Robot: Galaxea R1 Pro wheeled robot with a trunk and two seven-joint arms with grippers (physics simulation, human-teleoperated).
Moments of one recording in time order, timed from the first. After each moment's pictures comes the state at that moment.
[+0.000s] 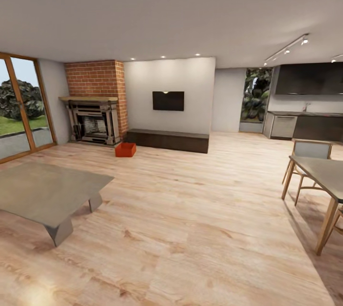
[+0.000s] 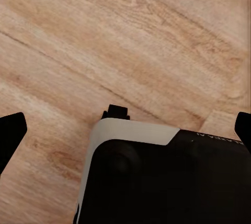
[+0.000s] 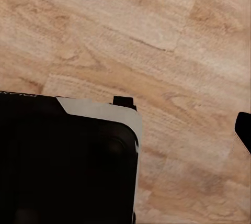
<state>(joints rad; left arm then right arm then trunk) -0.22 0.03 0.05 0.00 0.16 0.00 0.03 -0.12 -0.03 0.09 0.02 0.02 -0.16 0.03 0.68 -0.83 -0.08</state>
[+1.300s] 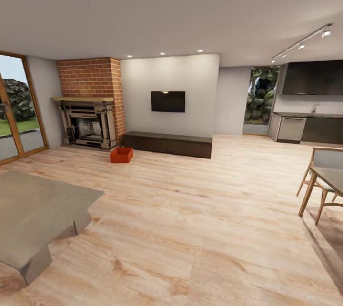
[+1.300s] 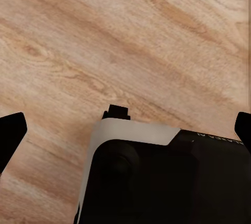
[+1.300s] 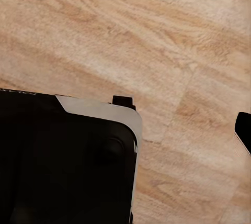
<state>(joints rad) -0.22 0.03 0.05 0.00 0.16 0.00 0.03 -0.12 -0.03 0.10 0.02 0.03 -0.16 0.03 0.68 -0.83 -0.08</state>
